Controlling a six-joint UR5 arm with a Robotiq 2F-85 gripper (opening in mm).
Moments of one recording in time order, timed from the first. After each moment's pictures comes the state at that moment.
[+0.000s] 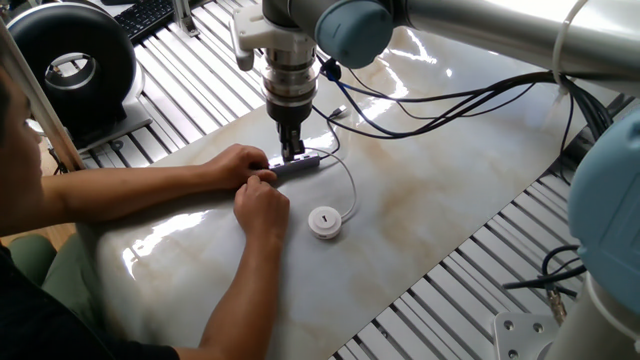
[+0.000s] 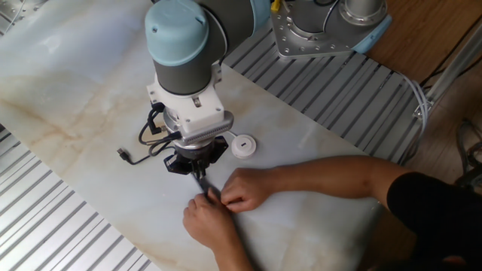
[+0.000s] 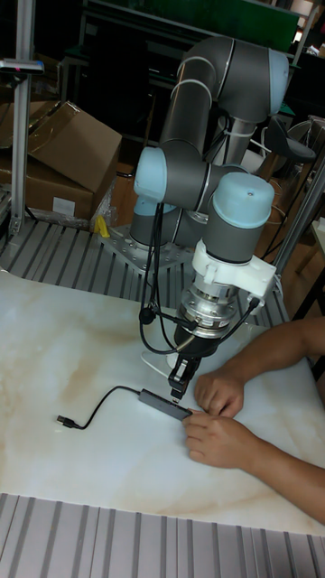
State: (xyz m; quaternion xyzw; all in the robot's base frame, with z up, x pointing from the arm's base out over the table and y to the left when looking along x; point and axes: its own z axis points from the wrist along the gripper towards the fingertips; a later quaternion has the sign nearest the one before) arm 0.580 0.078 0.050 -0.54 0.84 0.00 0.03
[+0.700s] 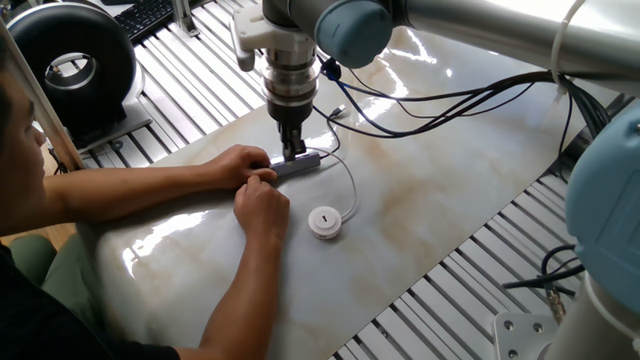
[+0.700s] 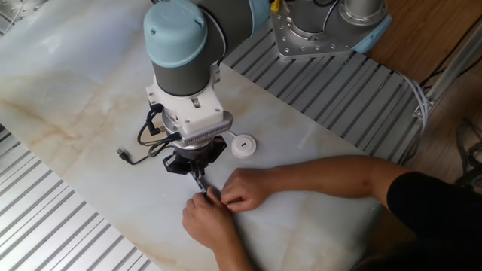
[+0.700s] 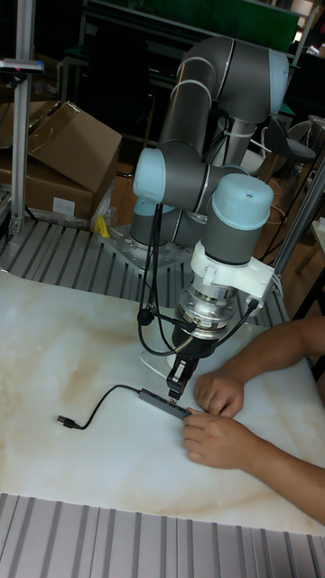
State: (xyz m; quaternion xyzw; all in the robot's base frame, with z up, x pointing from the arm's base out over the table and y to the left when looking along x) arm 0.581 0.074 0.048 -0.54 0.84 0.00 0.02
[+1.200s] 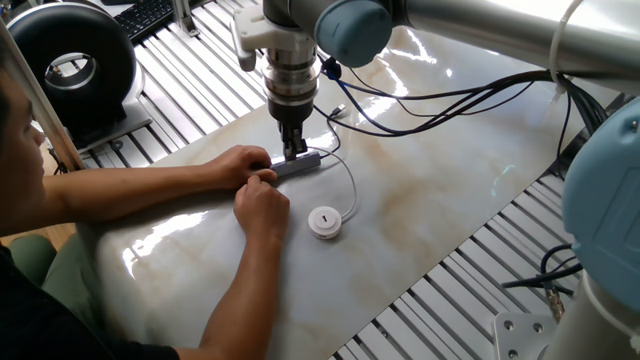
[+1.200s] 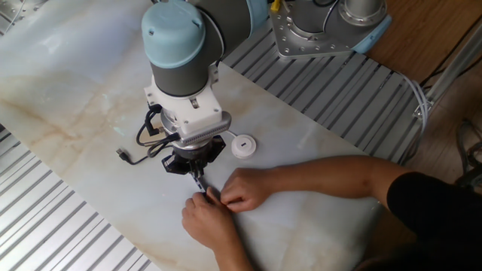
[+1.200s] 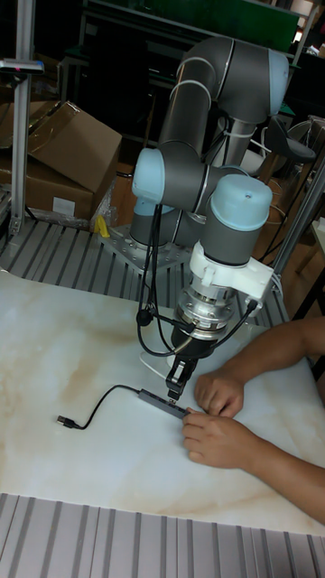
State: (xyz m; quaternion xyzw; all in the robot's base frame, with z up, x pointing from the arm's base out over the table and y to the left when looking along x) arm 0.581 0.073 0.048 -0.54 0.84 0.00 0.02
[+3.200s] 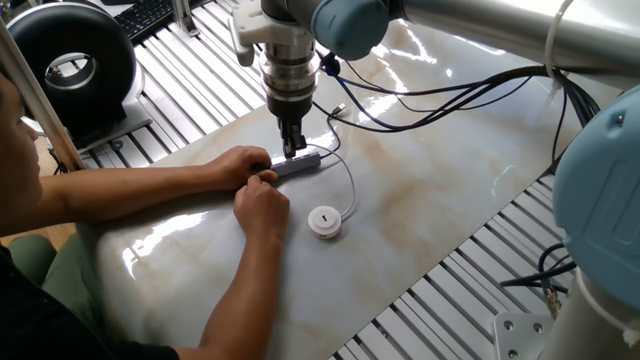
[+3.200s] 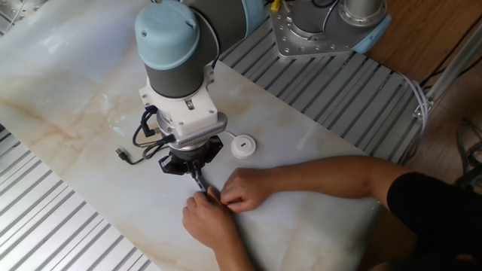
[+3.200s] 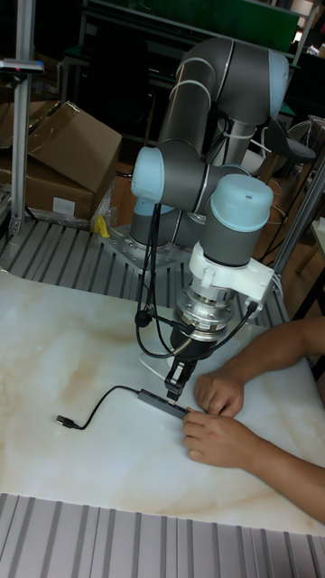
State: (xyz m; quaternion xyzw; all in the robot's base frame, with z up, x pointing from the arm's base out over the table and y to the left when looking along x) arm 0.585 0.071 0.051 -0.54 0.84 0.00 0.02
